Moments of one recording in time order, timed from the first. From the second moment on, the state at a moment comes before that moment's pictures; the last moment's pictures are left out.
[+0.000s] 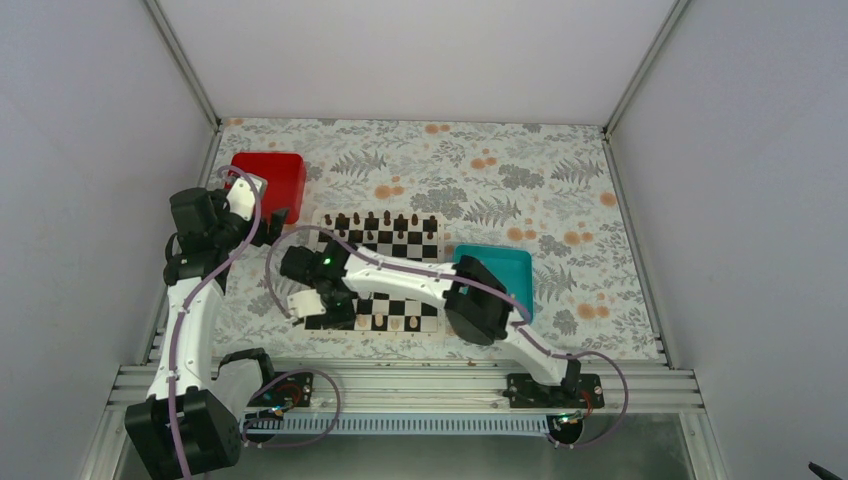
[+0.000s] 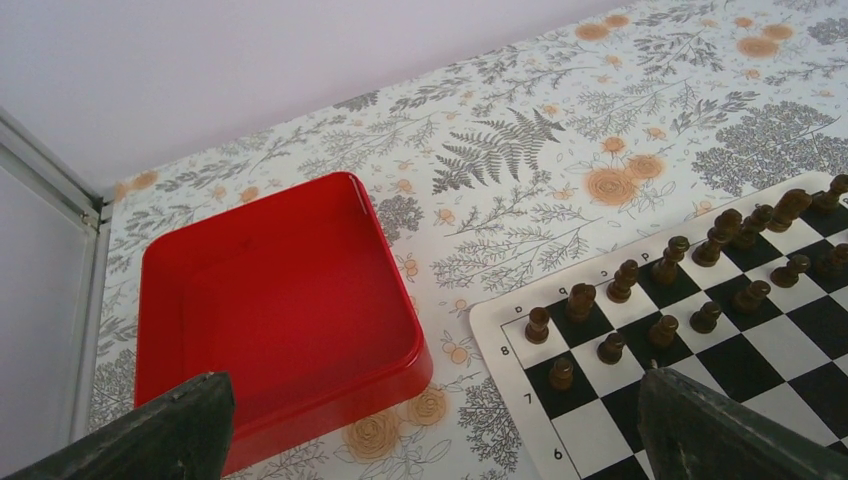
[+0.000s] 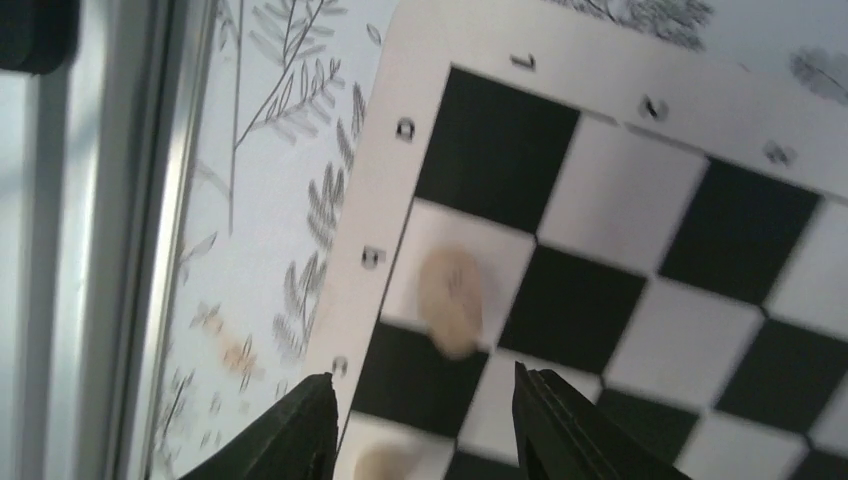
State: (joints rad) left arm 0.23 0.94 0.74 -0.32 0.46 0.38; right arm 1.25 2.39 2.13 -1.15 -0.10 -0.62
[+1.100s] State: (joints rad) left arm 0.24 0.93 0.74 -0.31 0.46 0.38; right arm 0.42 1.53 0.99 -0.74 -0.14 -0.66
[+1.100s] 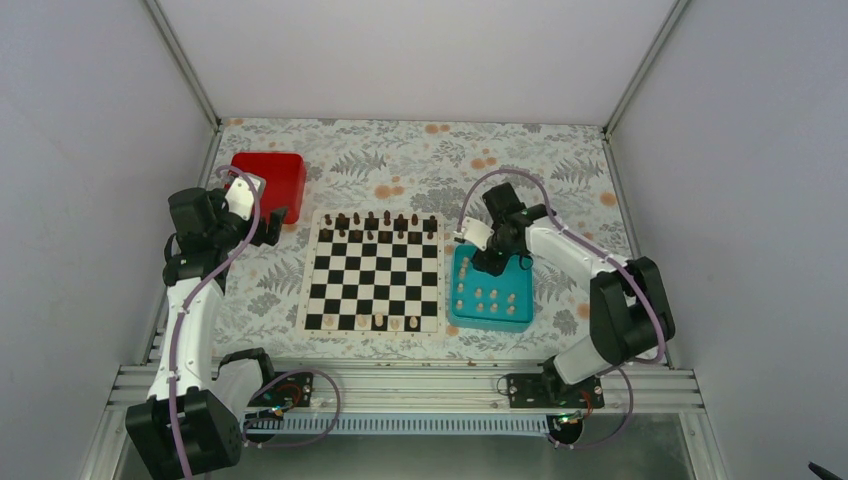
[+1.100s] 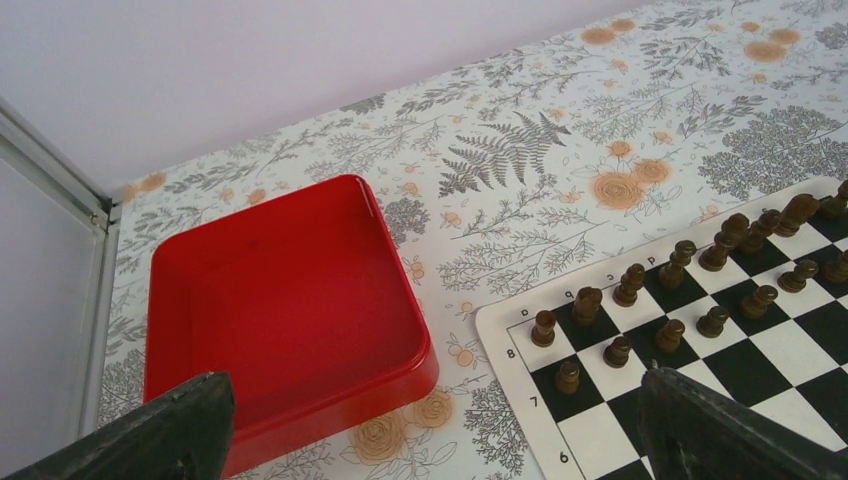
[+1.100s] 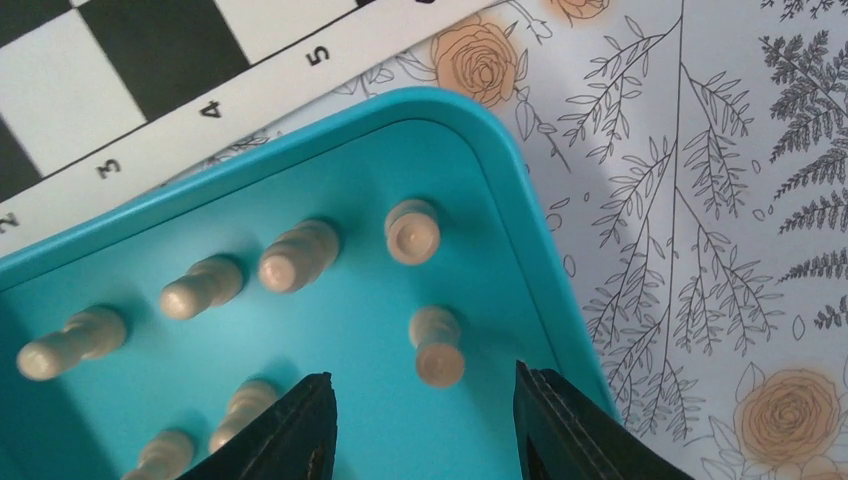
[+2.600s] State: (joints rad) left arm 0.25 0.93 0.73 -0.32 0.48 0.38; right arm 0.41 1.64 1.00 -0.72 -0.11 -0.65
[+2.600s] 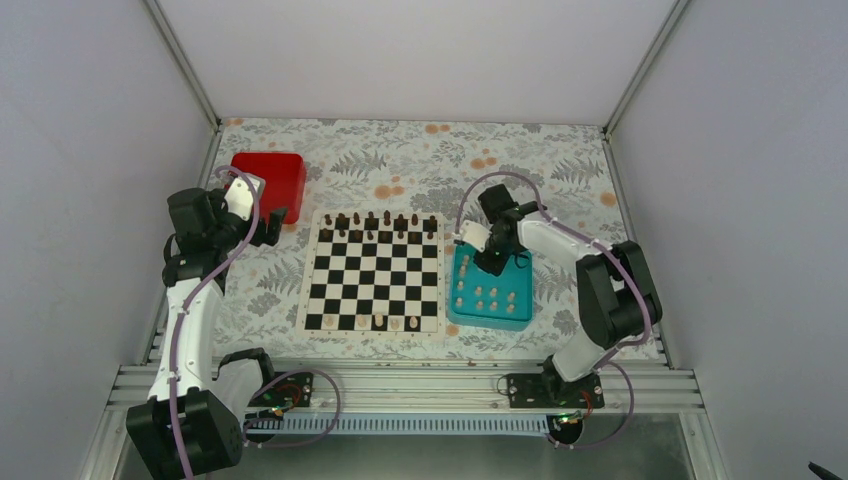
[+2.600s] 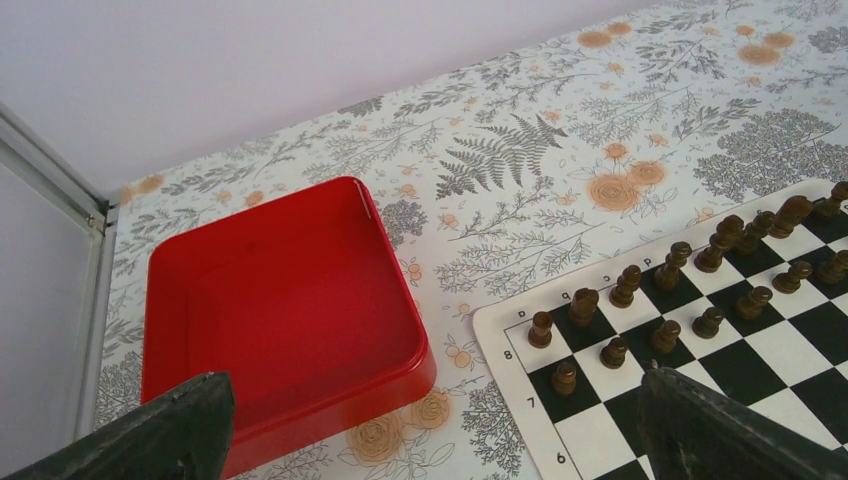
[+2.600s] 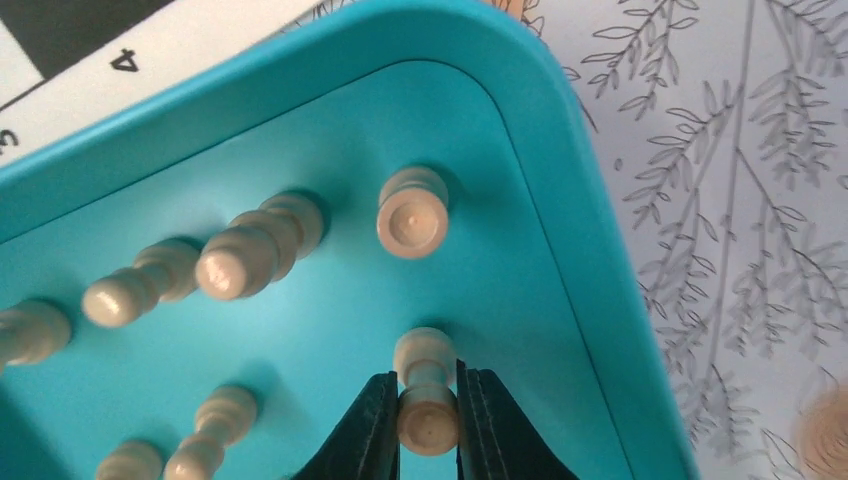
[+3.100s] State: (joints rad) left arm 0.25 0.93 0.73 -0.32 0.48 0.38; right arm 0.69 1.43 1.15 -0.91 -0.19 -0.59
